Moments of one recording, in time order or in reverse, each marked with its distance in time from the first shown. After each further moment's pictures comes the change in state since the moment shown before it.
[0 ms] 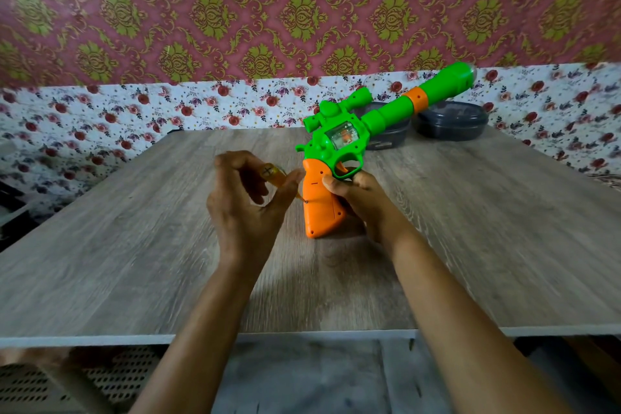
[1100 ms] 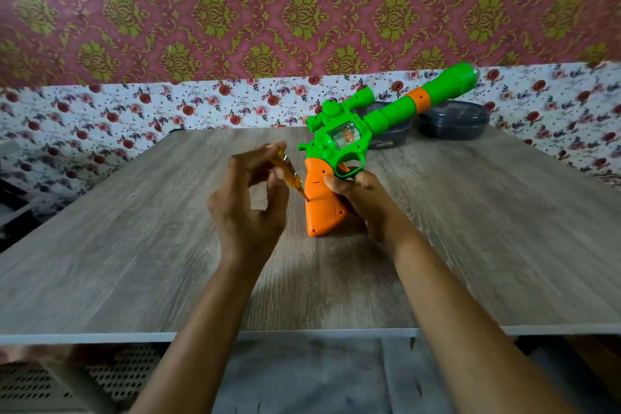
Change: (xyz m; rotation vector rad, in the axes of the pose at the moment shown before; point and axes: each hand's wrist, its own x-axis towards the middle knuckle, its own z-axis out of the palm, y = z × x) left_hand -0.001 -0.001 0.001 -0.060 0.002 0.132; right_hand -0.001 0.000 -0.001 0.000 -0.002 0.001
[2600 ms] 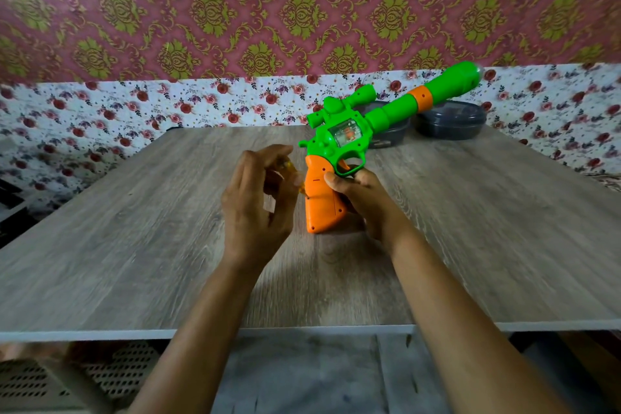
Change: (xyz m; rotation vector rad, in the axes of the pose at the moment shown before) left_hand 0.000 -0.001 -0.001 0.019 -0.160 0.033; right_hand 0.000 0.000 0.001 0.051 0.003 -0.020
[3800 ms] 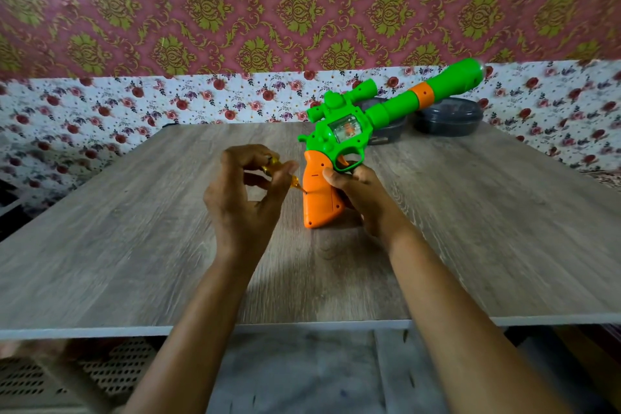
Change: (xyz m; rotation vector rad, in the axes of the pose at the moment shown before) left_hand 0.001 0.002 0.000 -0.070 0.144 -0.056; right_hand -0.004 -0.003 -0.001 -0.009 0.006 -0.017
